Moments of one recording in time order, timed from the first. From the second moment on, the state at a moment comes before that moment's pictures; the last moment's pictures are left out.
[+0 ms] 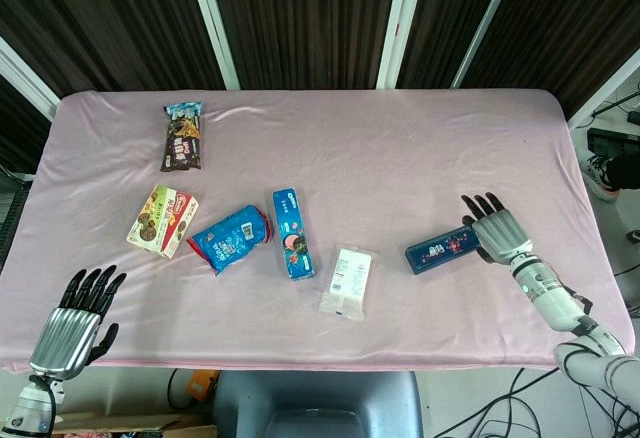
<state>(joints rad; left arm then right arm) -0.13 -1.19 0.04 -1.59 1.64 1.44 0.23 0.60 -1.40 0.04 -0.96 -1.48 0.82 -0.08</state>
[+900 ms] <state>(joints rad) -0.13 -1.19 0.04 -1.59 1.63 1.44 0.23 0.63 -1.39 0.04 -1.02 -1.40 0.76 -0.19</state>
